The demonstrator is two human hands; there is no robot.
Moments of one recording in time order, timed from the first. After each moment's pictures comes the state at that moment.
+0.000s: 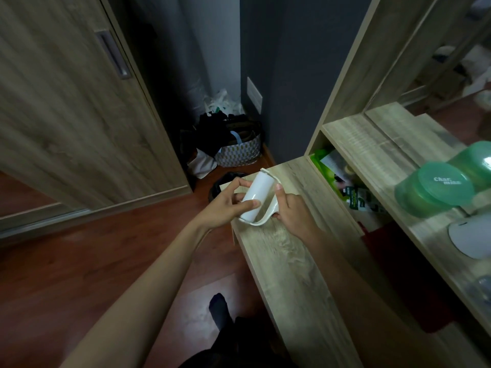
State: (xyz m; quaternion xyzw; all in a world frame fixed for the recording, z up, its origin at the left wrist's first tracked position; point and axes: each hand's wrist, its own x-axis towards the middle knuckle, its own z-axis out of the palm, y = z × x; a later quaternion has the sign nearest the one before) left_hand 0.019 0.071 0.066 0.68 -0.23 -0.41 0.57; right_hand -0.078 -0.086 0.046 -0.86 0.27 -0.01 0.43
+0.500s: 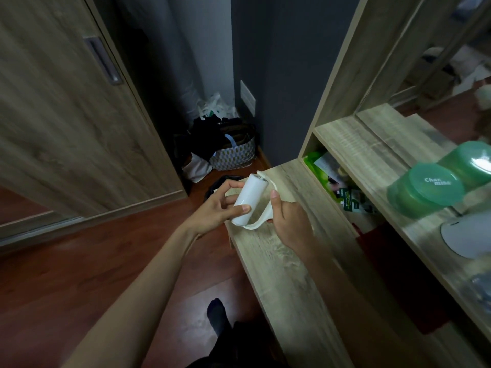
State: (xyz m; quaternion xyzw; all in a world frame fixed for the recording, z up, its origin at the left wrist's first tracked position) left_hand 0.025 0.075 0.068 0.64 -0.24 -0.43 0.59; right_hand -0.092 -0.076 0.054 -0.89 0.26 -0.09 0.36
